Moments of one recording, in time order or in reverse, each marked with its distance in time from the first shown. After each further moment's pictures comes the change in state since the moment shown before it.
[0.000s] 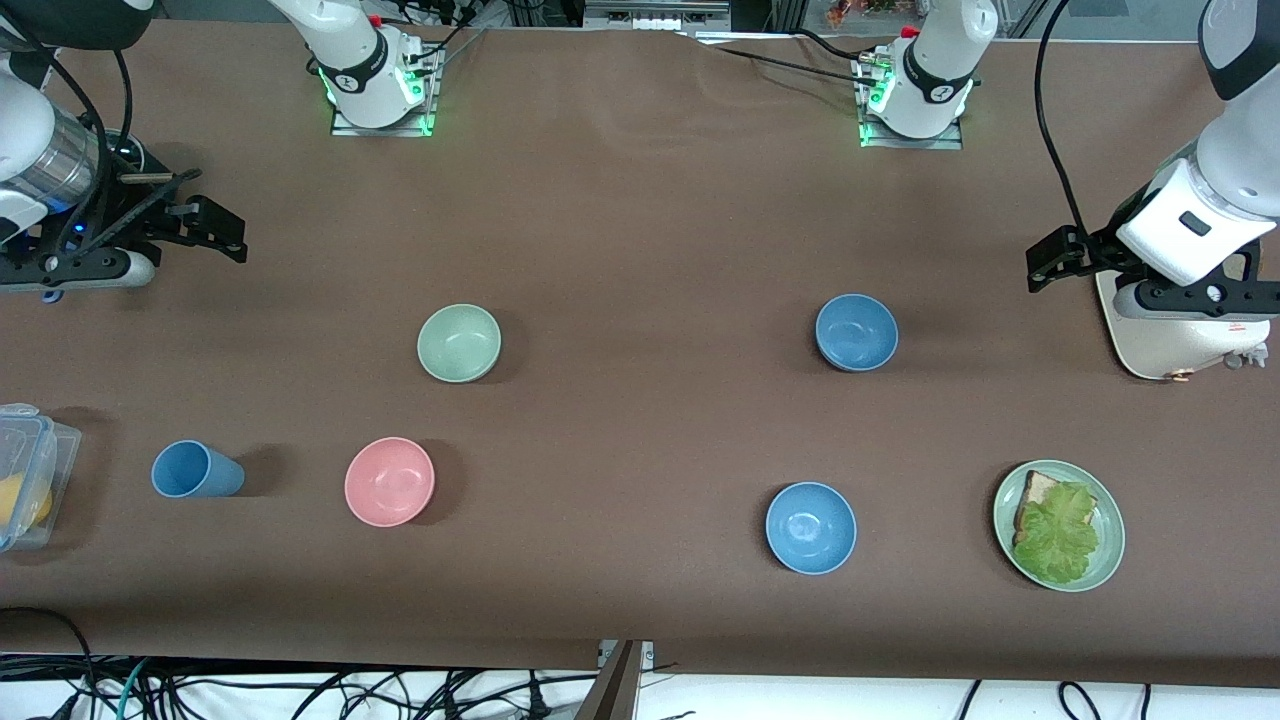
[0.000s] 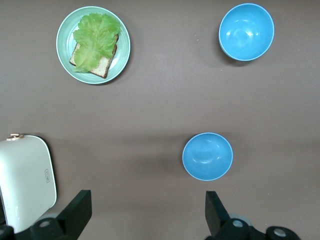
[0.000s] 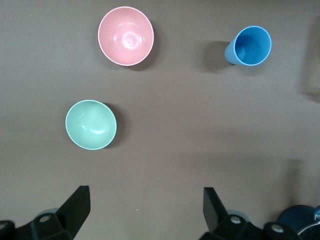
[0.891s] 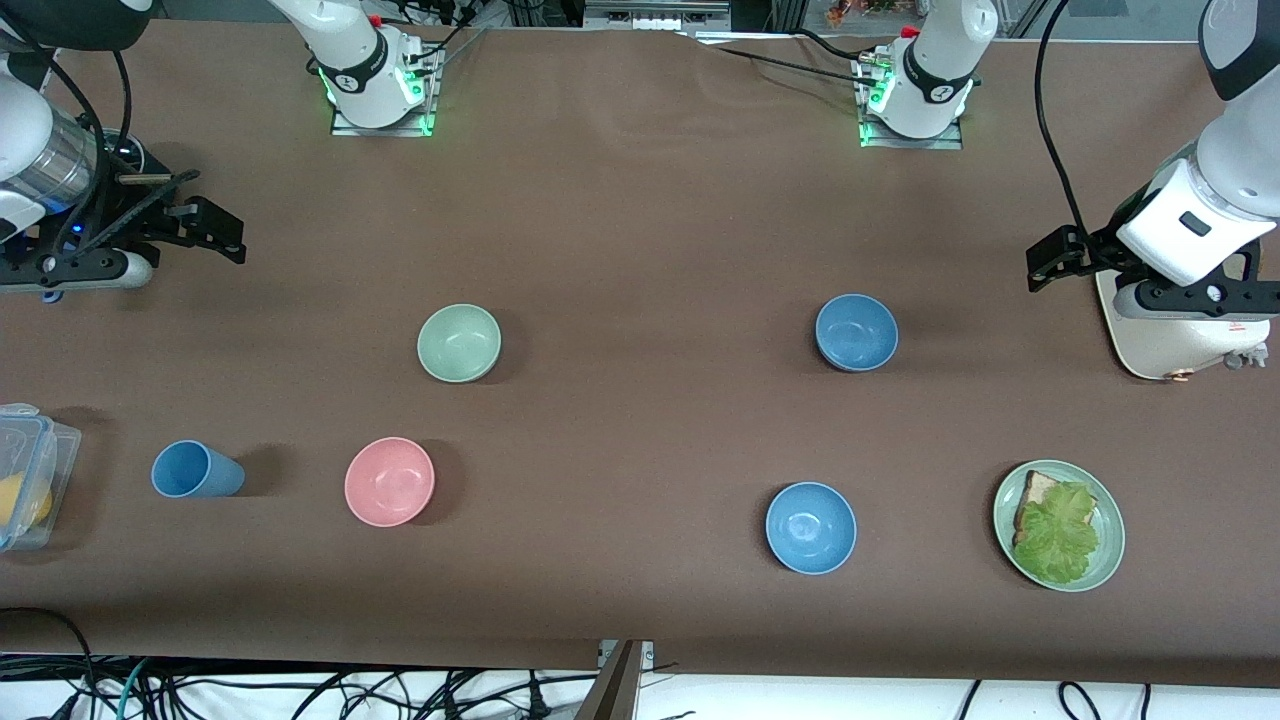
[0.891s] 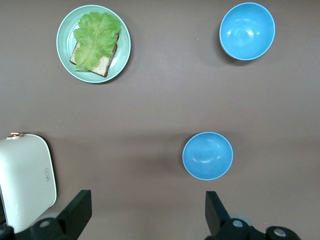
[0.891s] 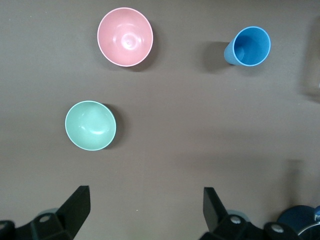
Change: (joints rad) left arm 0.000 0.000 0.001 0.000 0.000 -0.003 -0.003; right arm -0.002 0.001 0.000 0.000 0.000 0.004 0.000
